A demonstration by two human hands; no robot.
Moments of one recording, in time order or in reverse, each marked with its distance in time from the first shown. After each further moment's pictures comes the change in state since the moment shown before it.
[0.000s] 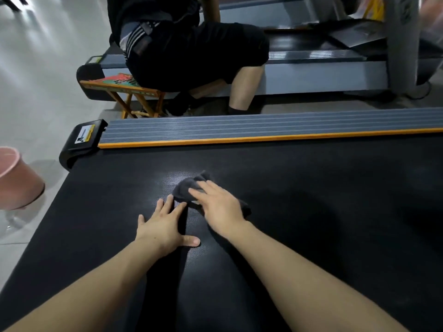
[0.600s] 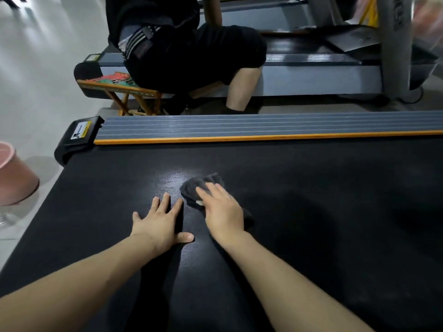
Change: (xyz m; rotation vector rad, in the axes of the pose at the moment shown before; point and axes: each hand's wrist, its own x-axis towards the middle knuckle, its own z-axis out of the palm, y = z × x) left_hand -0.006 0.003 0.008 0.141 0.016 0.031; right_hand -0.029 -0.011 -0.005 -0.025 0.071 0.141
